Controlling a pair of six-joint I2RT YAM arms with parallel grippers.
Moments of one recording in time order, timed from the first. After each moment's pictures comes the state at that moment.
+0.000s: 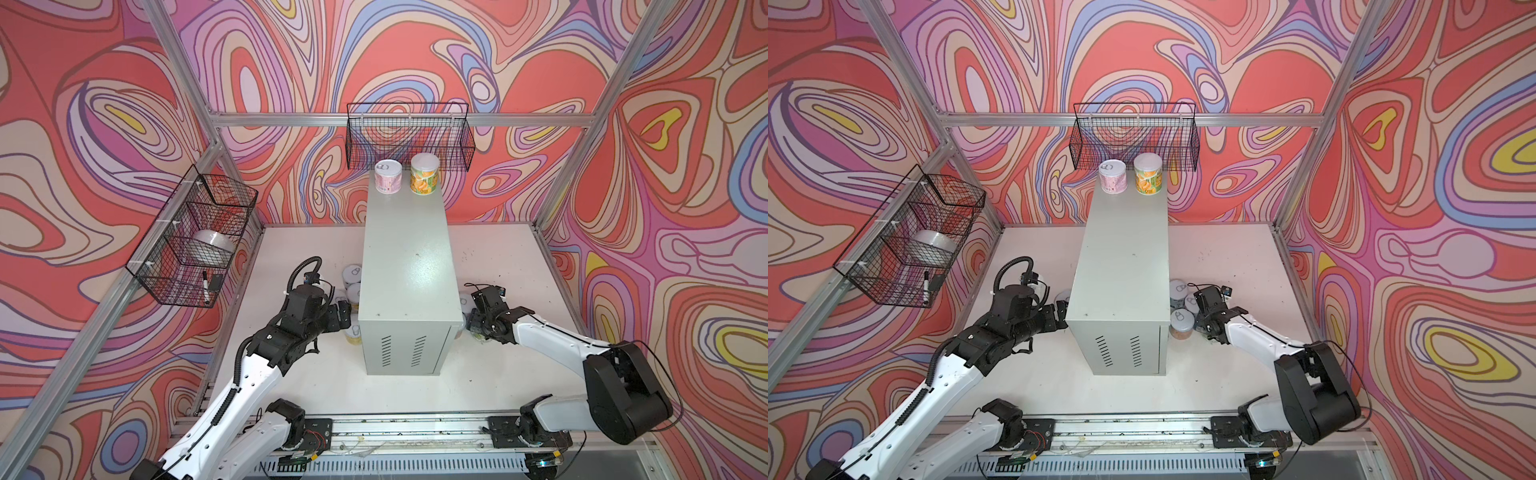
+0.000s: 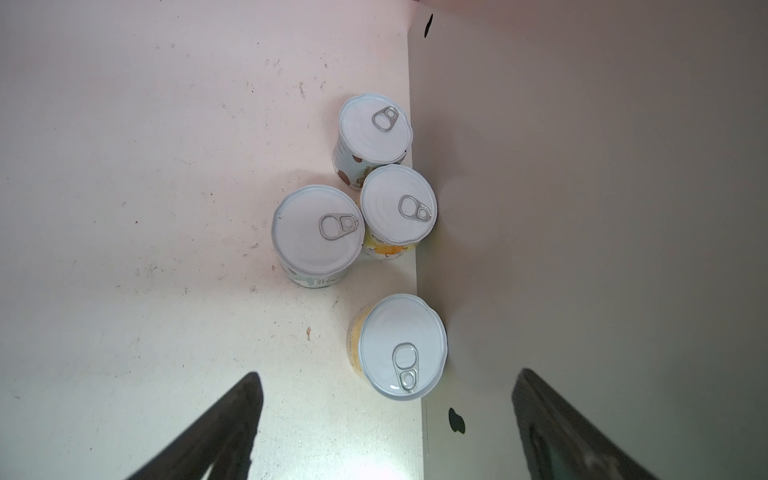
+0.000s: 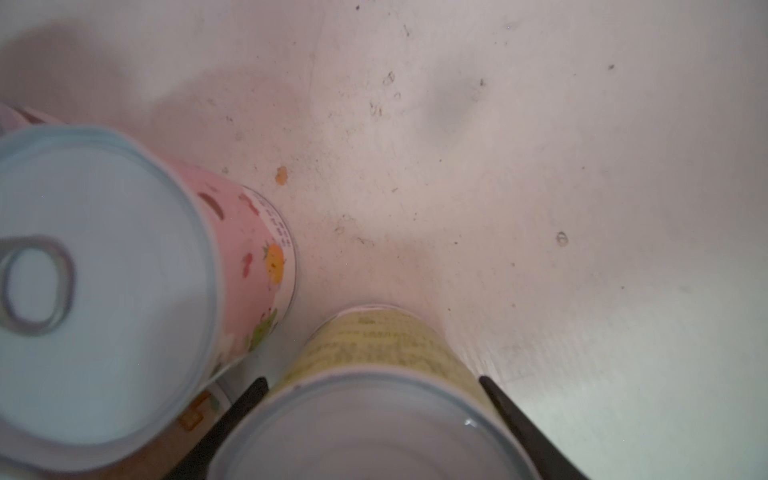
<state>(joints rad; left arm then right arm) -0.40 0.87 0.79 -0.64 -0.08 -0.49 0.36 1.35 0.68 -0.49 0.28 0.69</state>
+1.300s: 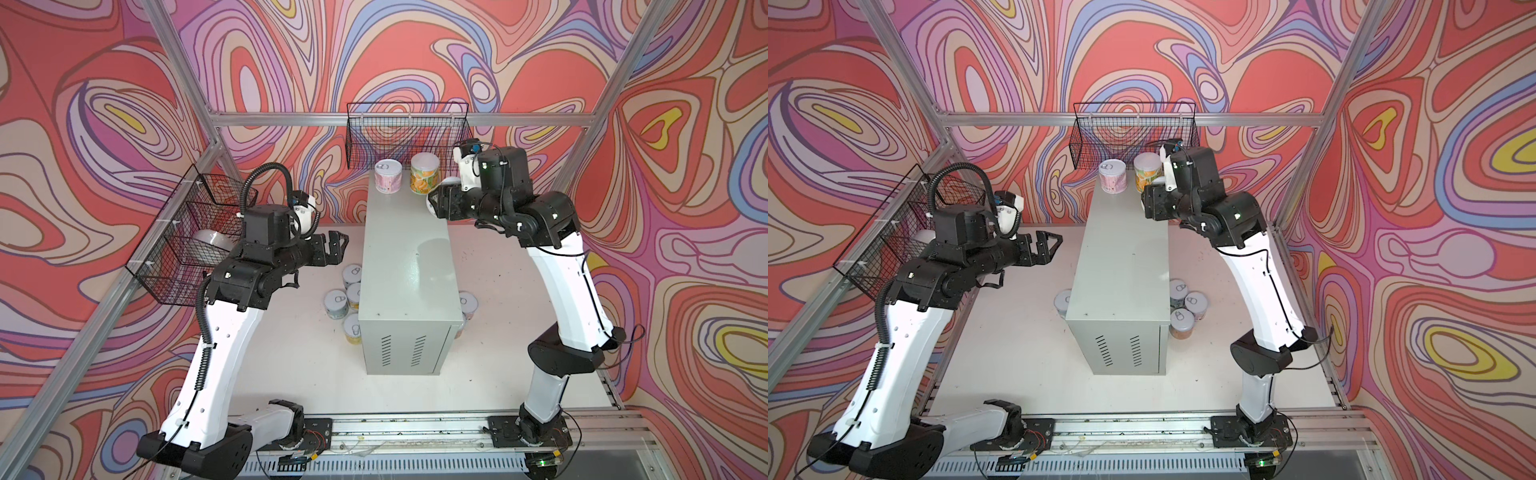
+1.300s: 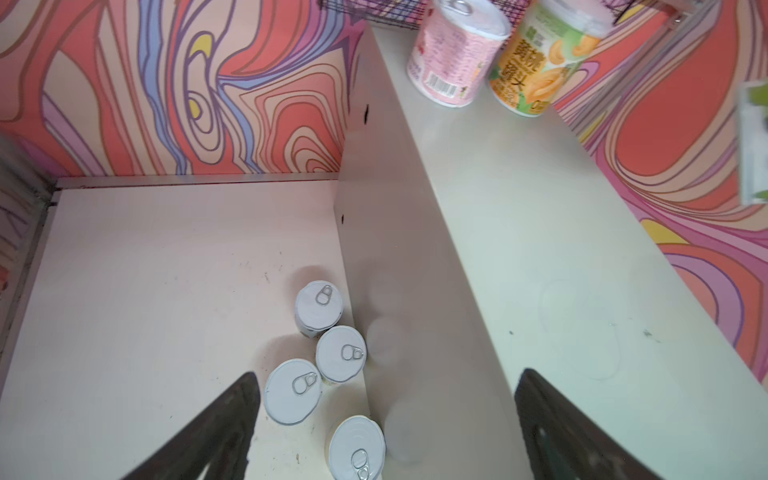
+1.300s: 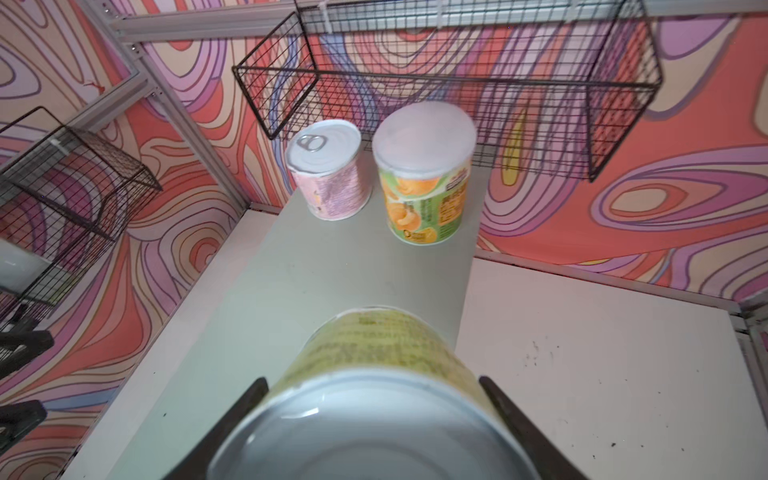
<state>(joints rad) -0.25 1.22 1.66 -0.94 0.18 -0.24 0.59 1.87 2.63 -1.23 0.12 0.25</state>
